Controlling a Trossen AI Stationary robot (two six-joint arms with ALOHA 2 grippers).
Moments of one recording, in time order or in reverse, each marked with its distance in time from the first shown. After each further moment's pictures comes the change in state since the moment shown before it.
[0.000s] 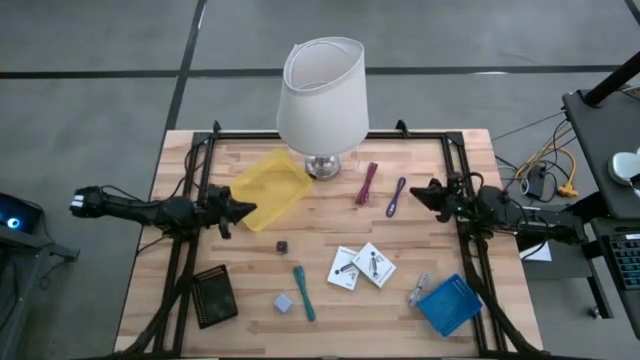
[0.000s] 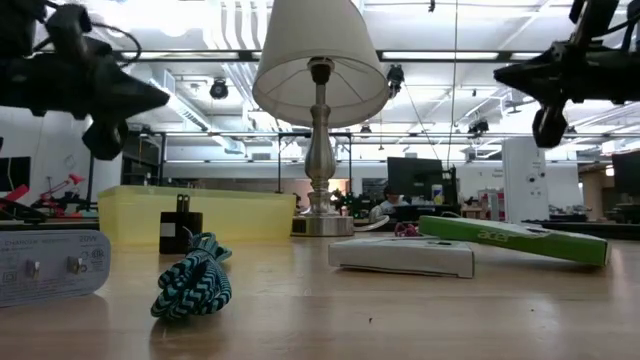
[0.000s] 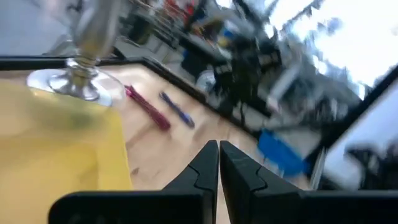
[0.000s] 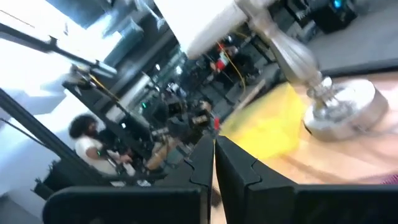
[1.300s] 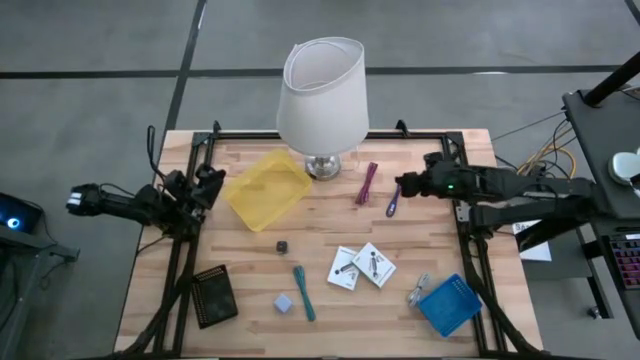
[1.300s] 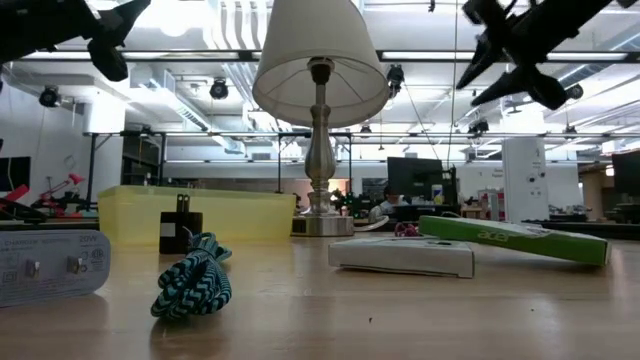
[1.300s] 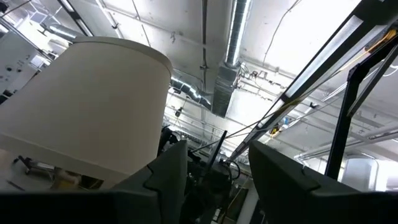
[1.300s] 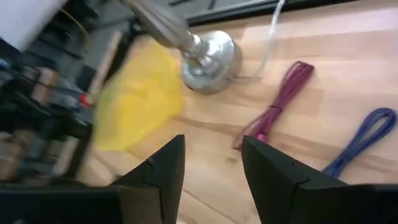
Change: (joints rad) left arm 0.000 0.078 0.034 0.745 -0.019 0.378; right arm -0.002 0.809 0.720 -0.746 0.201 0.305
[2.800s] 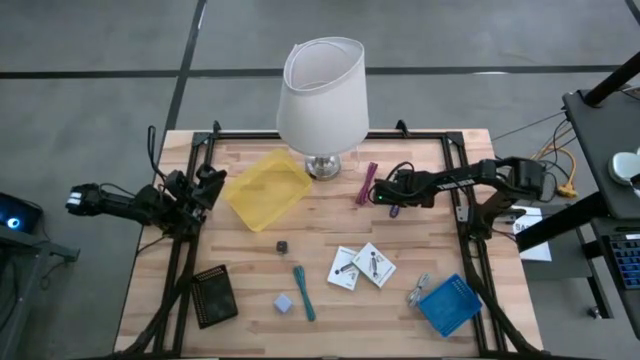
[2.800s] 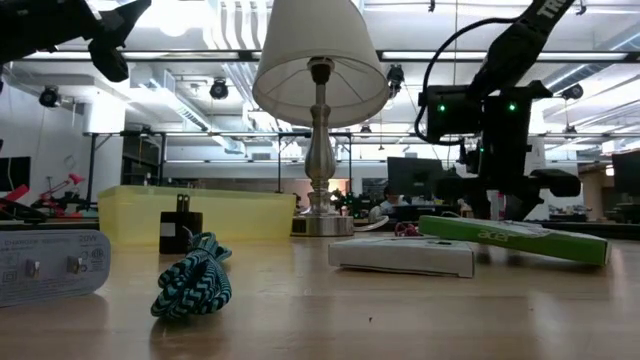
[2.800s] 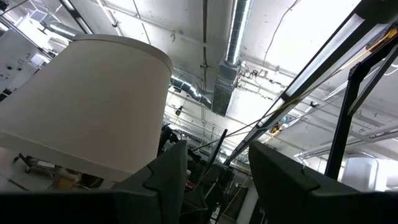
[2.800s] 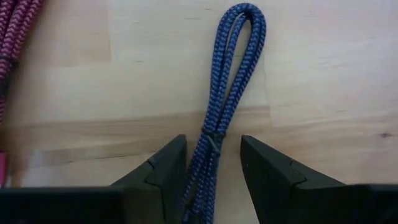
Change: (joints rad) left arm 0.000 0.005 0.000 -0.001 0.000 -0.004; right arm -0.140 0.779 0.000 -0.066 0.010 0.312
